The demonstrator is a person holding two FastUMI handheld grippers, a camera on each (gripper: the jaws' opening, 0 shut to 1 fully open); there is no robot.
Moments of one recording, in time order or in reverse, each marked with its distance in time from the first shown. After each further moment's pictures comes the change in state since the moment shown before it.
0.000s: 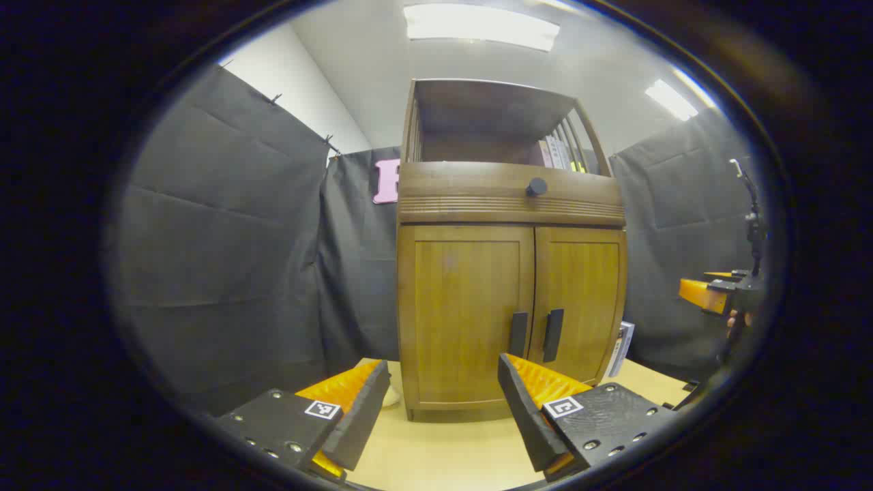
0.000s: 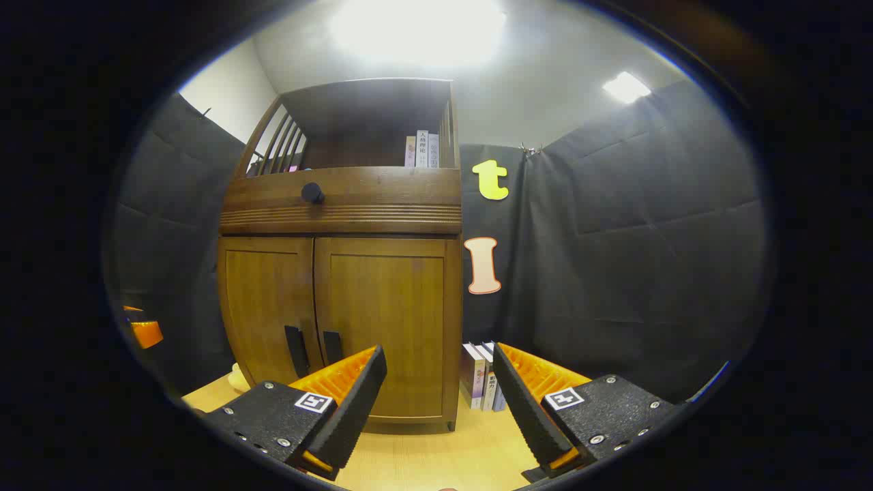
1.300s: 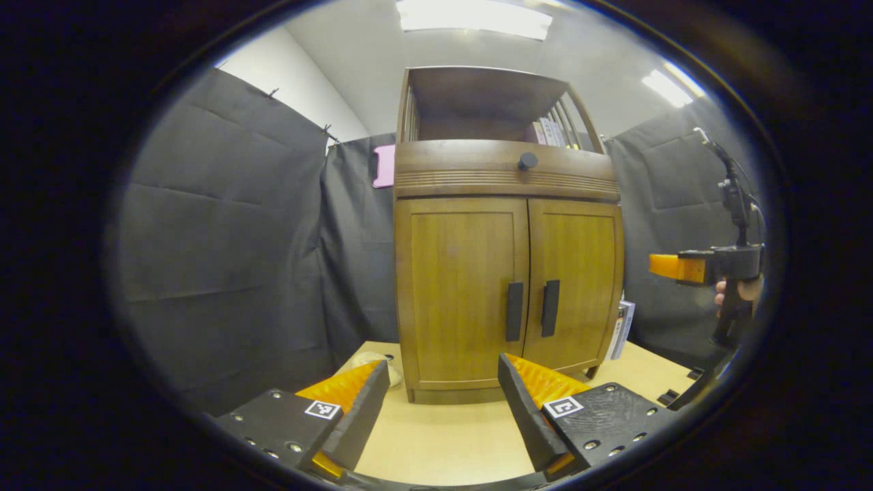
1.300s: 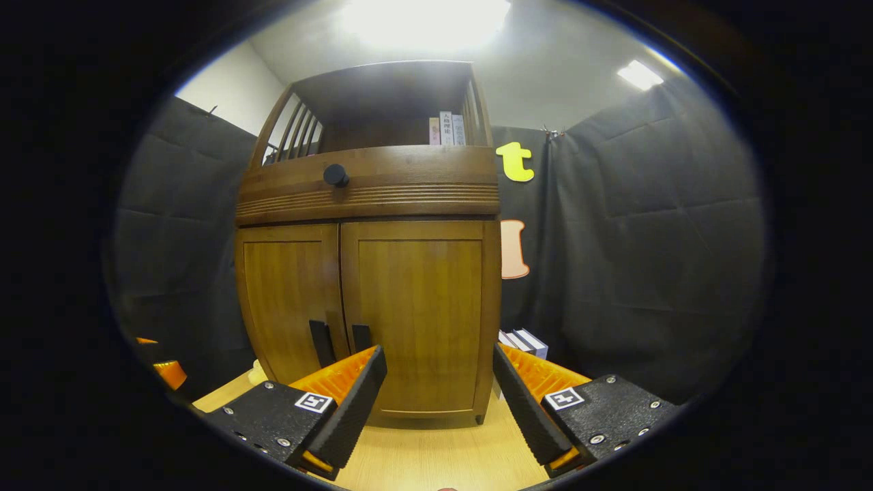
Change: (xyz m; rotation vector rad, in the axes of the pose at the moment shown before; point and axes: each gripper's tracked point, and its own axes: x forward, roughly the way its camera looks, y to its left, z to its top) left arm -0.020 -0.010 -0.040 0.002 0.079 0.003; right arm 0.026 0.045 -0.013 0.006 0.062 0.103
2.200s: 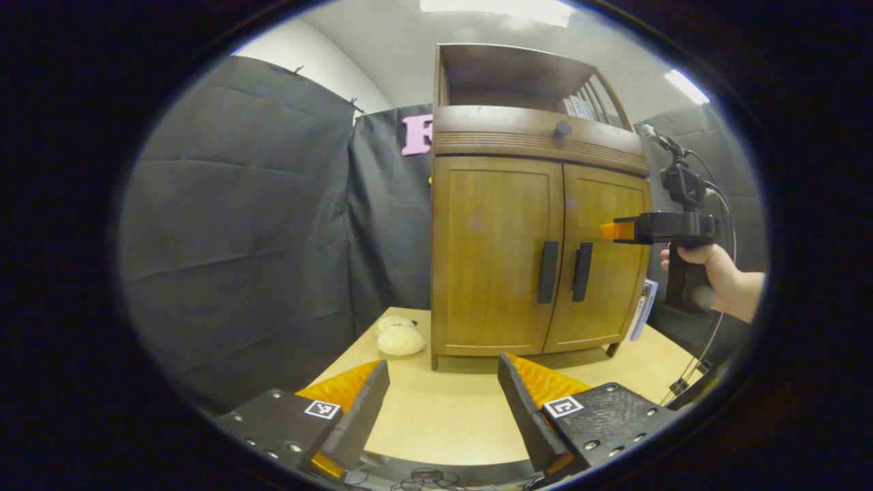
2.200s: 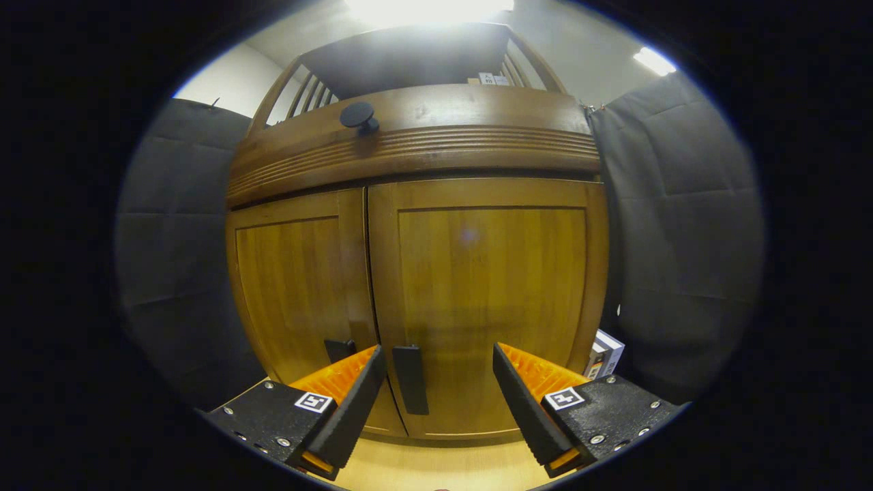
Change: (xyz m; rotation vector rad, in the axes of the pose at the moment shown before) left arm -0.016 0.043 -0.062 -0.042 0.148 0.118; right arm 0.128 0.087 -0.028 0.038 0.078 0.129
